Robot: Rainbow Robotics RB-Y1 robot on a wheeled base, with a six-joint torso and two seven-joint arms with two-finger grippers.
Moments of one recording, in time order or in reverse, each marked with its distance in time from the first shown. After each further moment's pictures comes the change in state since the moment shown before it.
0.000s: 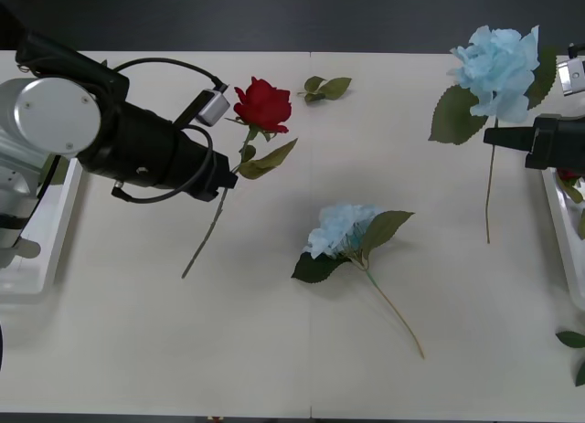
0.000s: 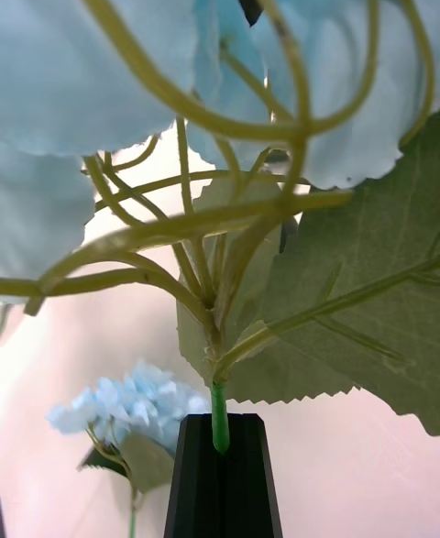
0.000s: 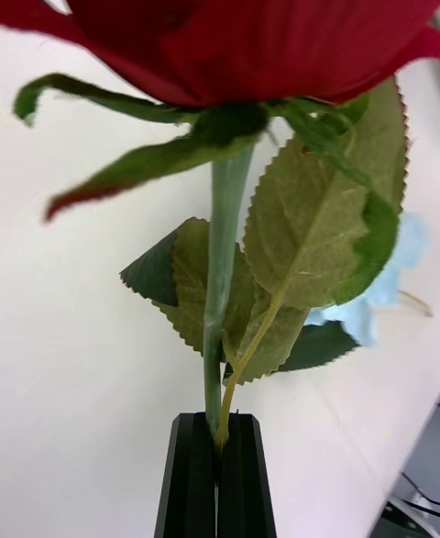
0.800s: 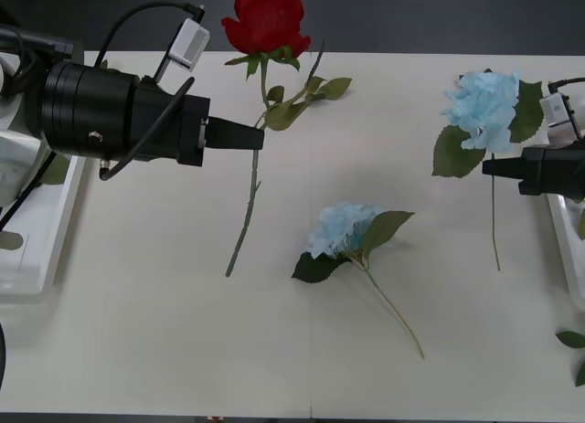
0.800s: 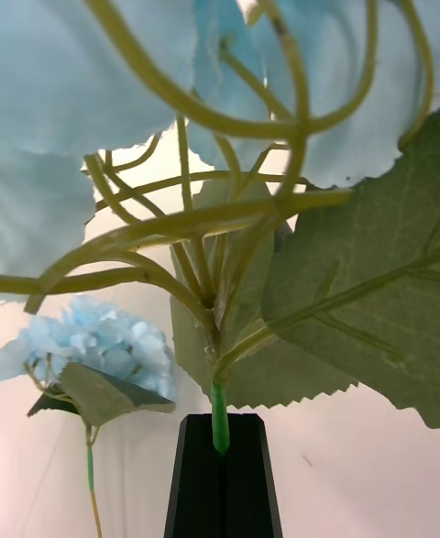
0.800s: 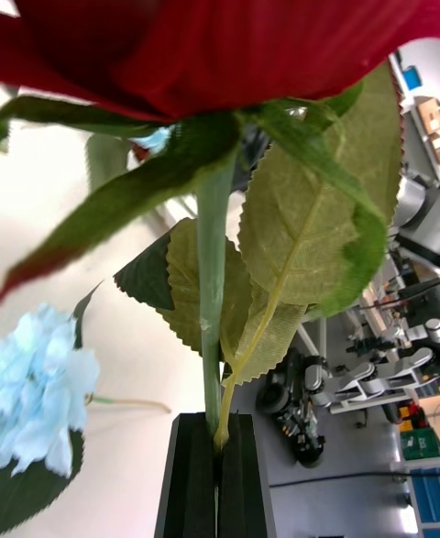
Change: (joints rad) right arm 0.010 0.000 0.071 0.012 0.134 -0.054 -0.148; left arm 0.001 -0.026 0.121 0.000 0.607 -0.042 -0.097
